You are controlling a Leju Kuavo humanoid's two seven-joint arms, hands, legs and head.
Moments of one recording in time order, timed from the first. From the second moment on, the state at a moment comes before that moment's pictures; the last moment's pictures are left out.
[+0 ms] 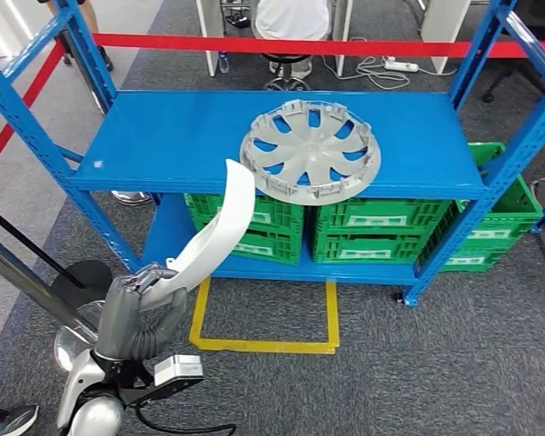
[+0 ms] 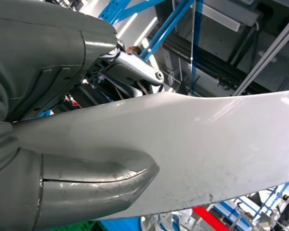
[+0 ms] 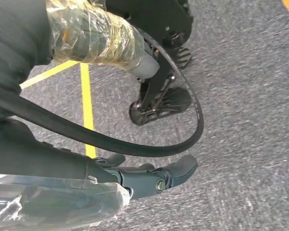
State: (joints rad) left arm 0.14 -0.04 -0.32 -1.83 -0.70 0.38 -0.29; right arm 0.10 0.01 -0.64 -0.31 0.34 0.26 -0.31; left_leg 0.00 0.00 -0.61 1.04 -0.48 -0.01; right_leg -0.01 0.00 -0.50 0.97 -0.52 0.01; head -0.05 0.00
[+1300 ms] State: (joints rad) left arm 0.23 0.06 -0.20 -1.88 -0.61 0.41 -0.33; right arm 0.13 0.21 -0.74 -0.53 0.54 0.25 -0.24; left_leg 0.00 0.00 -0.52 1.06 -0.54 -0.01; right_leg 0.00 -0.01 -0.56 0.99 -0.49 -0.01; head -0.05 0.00
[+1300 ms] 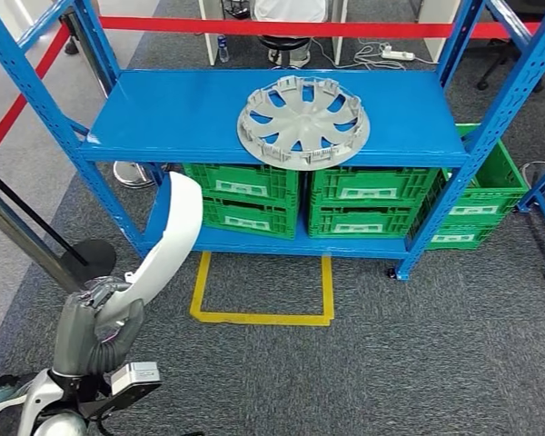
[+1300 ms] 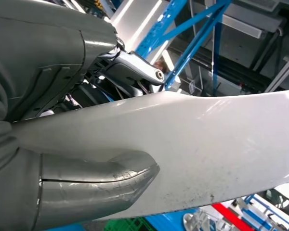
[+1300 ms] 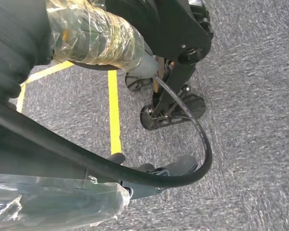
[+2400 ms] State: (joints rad) left arm 0.25 0.06 -0.19 -1.89 -0.62 0.41 -0.32; right arm 0.10 0.22 -0.79 -0.52 0.60 0.24 -0.25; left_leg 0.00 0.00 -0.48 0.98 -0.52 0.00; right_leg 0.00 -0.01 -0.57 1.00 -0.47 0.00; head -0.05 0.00
